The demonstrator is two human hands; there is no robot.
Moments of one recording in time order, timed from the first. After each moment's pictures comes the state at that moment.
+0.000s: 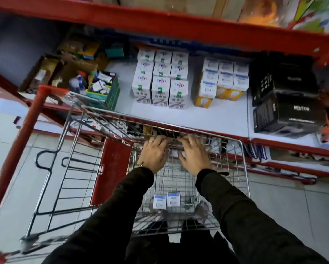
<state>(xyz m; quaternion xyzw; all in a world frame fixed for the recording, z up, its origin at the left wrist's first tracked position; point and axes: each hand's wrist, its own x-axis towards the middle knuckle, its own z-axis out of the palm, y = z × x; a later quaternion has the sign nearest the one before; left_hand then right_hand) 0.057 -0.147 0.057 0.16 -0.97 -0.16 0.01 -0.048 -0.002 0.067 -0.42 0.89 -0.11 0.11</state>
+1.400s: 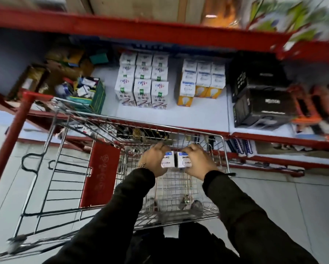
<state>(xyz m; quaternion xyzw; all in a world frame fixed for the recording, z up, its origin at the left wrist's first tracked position) 0.039 -0.088 0.094 0.16 -0.96 -0.19 -0.12 -0.064 0.073 0.094 -0.39 0.88 -0.08 0.24</state>
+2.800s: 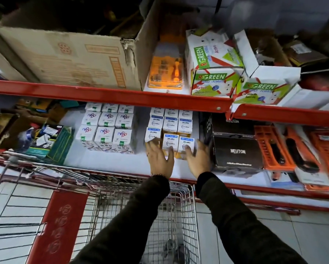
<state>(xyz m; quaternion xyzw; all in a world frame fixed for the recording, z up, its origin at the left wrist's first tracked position) -0.196 -0.024 0.103 0.38 -0.81 -0.37 0.23 -0.273 0.073 0.118 -0.07 0.89 -0.43 0.17</state>
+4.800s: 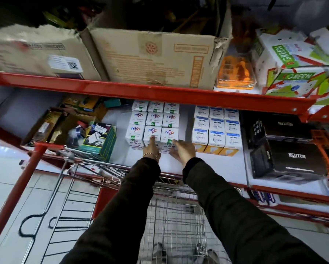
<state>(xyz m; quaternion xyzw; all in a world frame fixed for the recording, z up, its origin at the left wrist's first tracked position) -0.115 -0.221 0.120 0.57 -0.52 -0.63 0.06 -0.182 -0.124 0.111 0.10 0.66 -0.64 0.38</state>
